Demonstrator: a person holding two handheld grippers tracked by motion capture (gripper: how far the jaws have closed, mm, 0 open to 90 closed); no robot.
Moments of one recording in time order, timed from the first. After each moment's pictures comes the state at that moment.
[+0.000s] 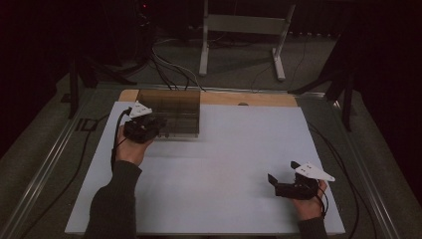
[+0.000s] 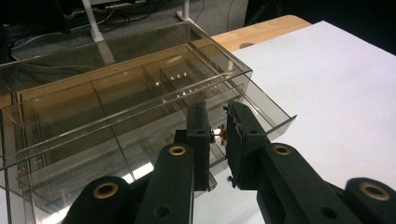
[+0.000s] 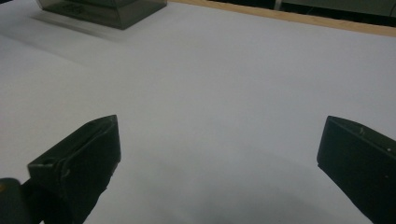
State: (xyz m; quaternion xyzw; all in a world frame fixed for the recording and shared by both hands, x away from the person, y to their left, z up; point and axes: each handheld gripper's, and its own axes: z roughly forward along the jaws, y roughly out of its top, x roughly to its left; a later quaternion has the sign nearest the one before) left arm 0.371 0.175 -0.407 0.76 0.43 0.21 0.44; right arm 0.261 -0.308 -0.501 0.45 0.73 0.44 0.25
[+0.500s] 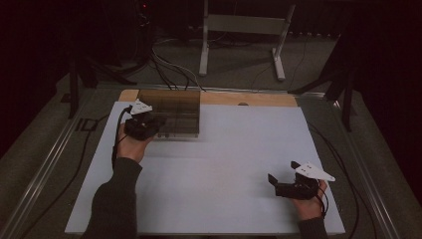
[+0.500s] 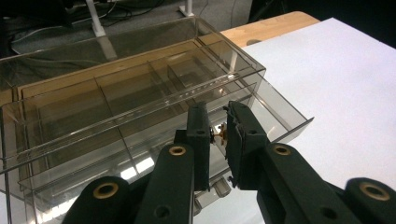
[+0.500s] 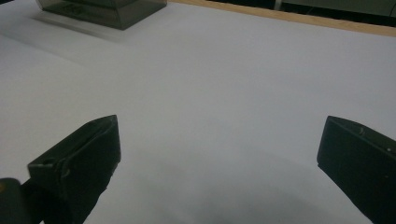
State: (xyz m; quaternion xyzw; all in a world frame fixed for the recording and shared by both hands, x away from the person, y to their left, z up) left arm 0.384 0.178 -0.414 0.76 0.44 0.21 0.43; right arm 0.261 -0.308 -0.501 0.45 0.73 0.45 0.25
